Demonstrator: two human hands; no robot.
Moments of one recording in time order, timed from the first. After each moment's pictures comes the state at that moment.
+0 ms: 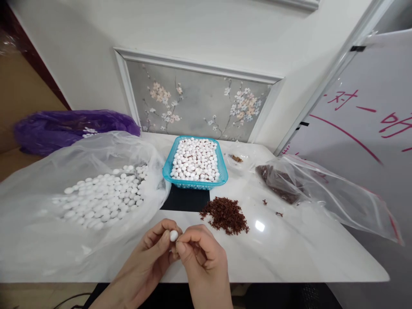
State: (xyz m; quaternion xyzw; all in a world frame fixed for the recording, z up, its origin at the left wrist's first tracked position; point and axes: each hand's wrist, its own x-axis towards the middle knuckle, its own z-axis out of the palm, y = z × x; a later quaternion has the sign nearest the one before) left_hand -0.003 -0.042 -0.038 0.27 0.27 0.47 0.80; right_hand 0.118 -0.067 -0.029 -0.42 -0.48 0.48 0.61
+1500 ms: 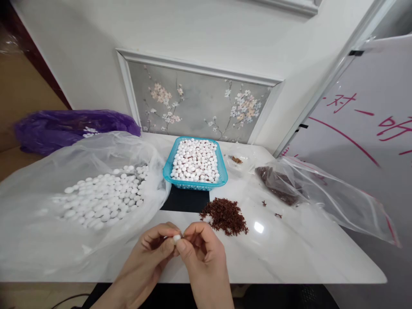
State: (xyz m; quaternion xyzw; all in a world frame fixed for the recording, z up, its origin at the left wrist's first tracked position) left_hand -0.002 -0.044 -0.039 0.33 0.30 0.51 0.73; right_hand 0.120 -0.064 -0.031 -0.47 -0.42 0.53 0.57
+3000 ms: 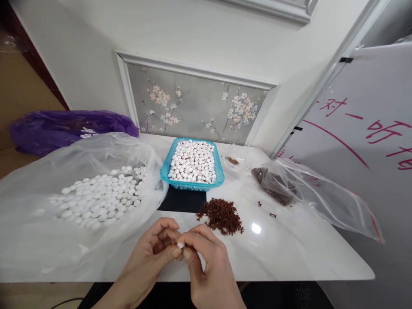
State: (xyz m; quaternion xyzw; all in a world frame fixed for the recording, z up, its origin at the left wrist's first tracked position) left_hand 0.006 -0.046 -0.031 0.39 0.37 0.48 0.69; right_hand 0.144 -0.066 -0.019 -0.45 -0.66 0.35 0.48
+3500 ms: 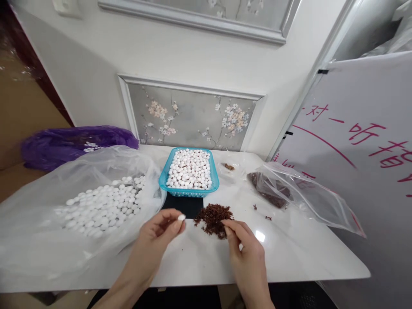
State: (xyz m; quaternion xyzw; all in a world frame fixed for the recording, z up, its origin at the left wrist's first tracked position) left_hand 0.017 -0.020 -0.015 0.46 0.43 0.52 0.58; right_hand 0.209 -0.056 -0.051 -0.62 -0.59 0.16 0.49
